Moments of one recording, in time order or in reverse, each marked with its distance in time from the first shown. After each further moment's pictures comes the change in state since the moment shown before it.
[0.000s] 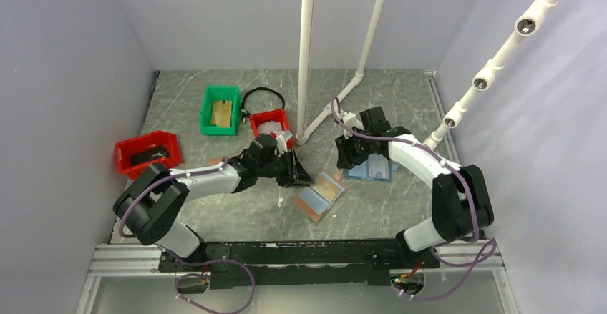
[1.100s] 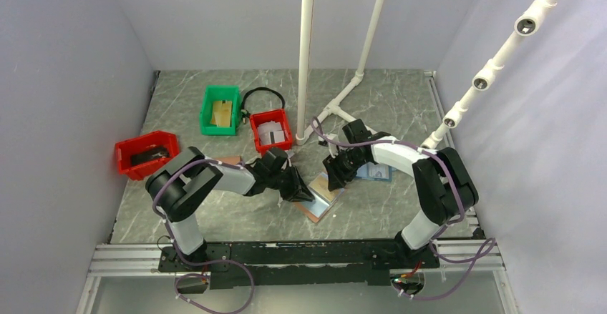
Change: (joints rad) left arm -0.050 0.252 -0.011 0.069 -0.016 -0.187; right arm 0.097 0.127 -0.034 -0.042 -0.130 -0.107
